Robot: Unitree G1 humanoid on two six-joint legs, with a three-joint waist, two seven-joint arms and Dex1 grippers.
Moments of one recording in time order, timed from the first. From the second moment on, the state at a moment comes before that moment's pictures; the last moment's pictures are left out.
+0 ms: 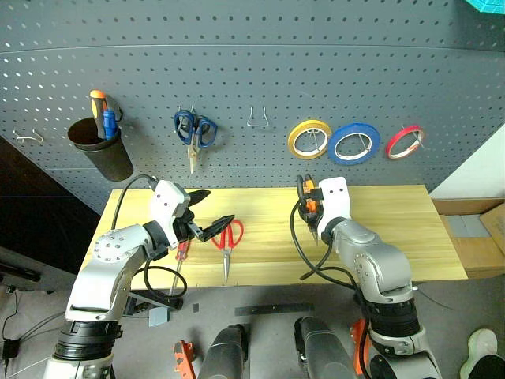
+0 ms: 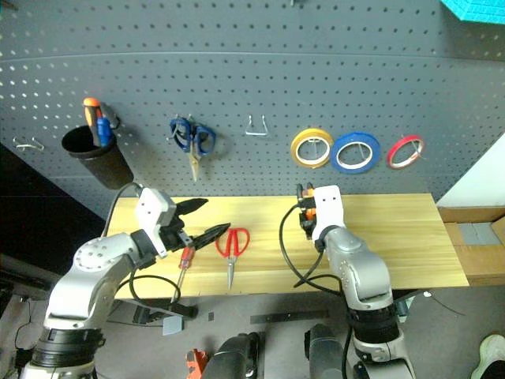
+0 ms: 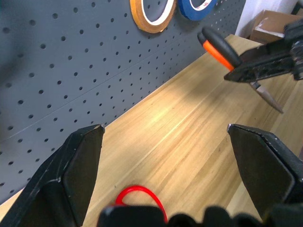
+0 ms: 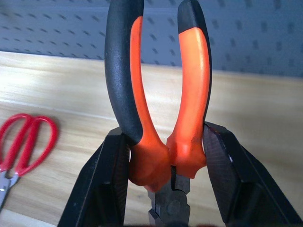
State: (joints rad) left arm -0.19 0.58 0.12 -0.21 -0.38 0.40 -0.76; right arm -0.40 -0.06 0.10 -0.35 0.11 1.00 0.04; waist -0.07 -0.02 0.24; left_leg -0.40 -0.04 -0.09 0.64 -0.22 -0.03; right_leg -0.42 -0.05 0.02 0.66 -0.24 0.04
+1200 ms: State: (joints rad) left arm -0.27 0.54 0.27 -0.29 -0.56 0.47 -0.62; right arm -1.17 0.11 0.06 0.42 0.04 0.15 0.00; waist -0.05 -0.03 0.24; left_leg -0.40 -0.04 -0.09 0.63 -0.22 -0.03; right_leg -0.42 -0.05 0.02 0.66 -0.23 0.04
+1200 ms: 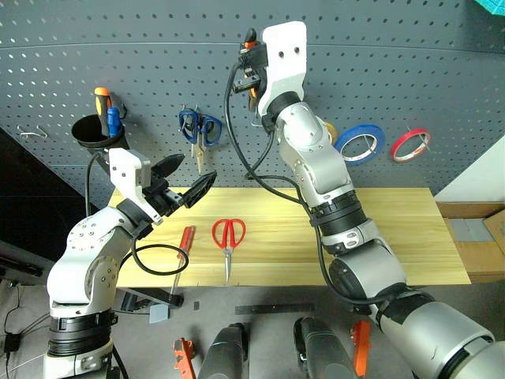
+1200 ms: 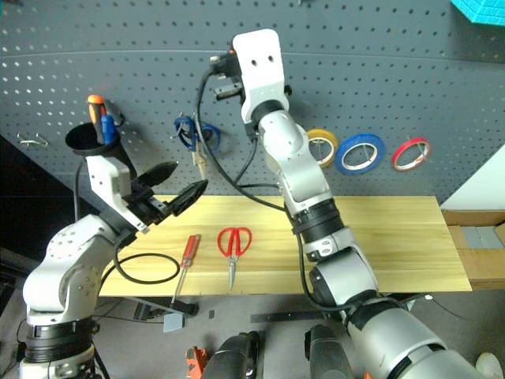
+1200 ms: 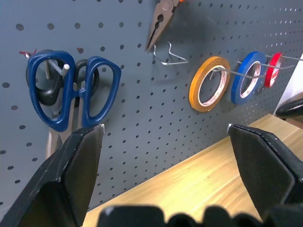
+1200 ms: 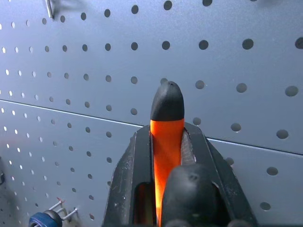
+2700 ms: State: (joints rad) left arm -0.34 0.51 0.18 -0.28 -0.55 0.47 -0.66; right arm -1.09 0.02 0.03 0.20 0.11 0.51 0.10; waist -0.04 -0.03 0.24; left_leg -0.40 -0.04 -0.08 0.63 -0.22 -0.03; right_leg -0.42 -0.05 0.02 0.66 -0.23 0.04
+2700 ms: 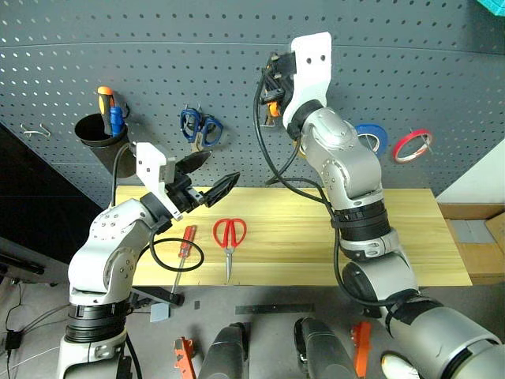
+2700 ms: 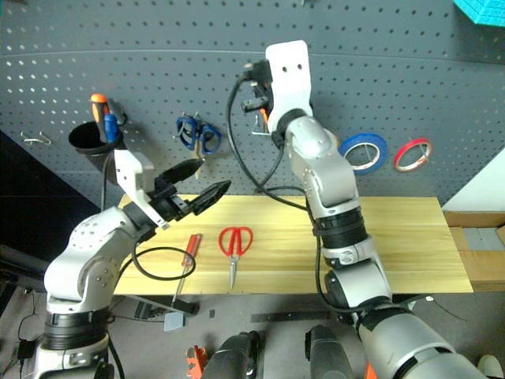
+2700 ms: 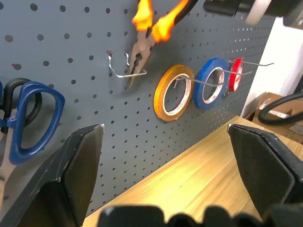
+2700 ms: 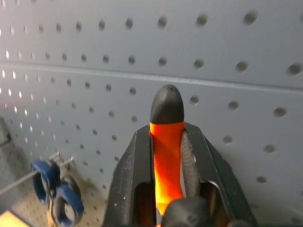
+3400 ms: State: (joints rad) left arm -0.36 0.48 0.16 -0.27 -0.54 0.47 -0.64; right arm -1.17 -0.06 0.00 0.23 0.14 0.51 0.20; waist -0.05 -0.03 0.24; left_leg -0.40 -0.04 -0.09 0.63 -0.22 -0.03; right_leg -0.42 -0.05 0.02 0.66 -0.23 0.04
